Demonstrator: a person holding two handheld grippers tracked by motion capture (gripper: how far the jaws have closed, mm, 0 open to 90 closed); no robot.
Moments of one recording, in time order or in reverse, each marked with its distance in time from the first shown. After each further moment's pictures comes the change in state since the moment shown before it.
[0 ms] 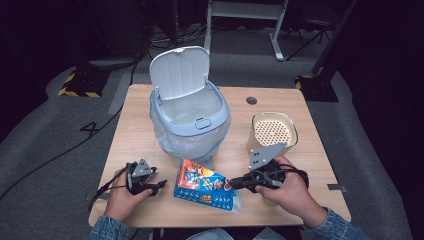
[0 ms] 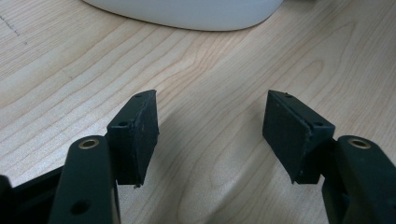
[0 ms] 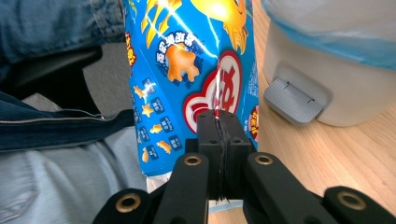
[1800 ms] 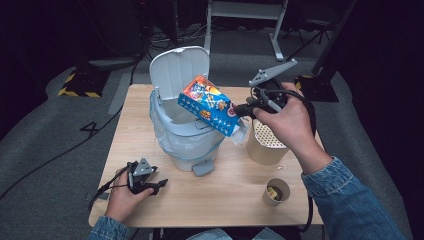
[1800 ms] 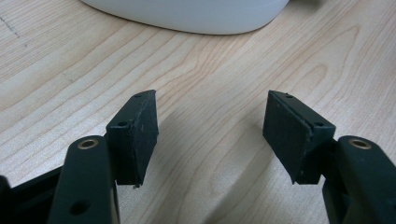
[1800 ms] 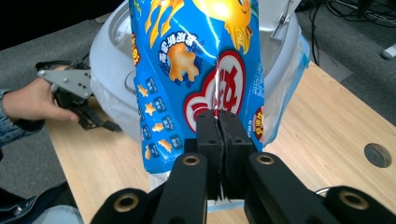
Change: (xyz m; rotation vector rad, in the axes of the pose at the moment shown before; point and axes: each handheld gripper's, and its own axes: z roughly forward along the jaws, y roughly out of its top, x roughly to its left) left arm 0.000 0.002 0.002 -0.001 0.004 -0.006; right arm -0.066 0.126 -0.069 -0.013 -0.346 0.156
